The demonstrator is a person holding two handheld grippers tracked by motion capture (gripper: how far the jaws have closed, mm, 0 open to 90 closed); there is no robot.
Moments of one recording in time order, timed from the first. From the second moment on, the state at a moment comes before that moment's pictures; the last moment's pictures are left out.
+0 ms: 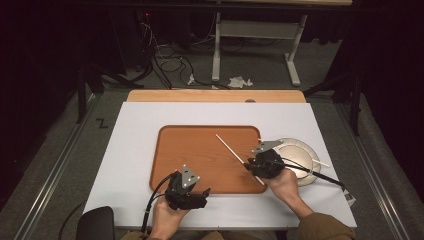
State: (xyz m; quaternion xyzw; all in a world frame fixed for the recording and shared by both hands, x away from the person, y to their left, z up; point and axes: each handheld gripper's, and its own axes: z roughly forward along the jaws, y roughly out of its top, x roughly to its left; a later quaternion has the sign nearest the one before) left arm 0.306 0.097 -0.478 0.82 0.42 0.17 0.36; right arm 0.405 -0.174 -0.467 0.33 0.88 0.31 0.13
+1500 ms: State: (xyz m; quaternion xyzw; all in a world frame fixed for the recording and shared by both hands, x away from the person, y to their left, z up) left arm 0.334 0.072 -0.482 0.84 0.37 0.11 0.38; right arm 0.359 -0.305 -0.416 0.43 0.79 0.39 0.20
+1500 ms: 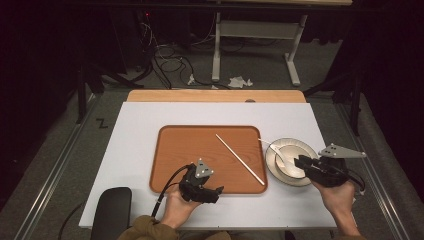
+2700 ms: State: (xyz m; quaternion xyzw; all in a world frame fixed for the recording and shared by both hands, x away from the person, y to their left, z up) left arm 0.329 0.071 -0.482 0.85 0.37 0.13 0.36; right arm 0.393 -0.365 -0.447 0.49 0.79 0.29 0.23
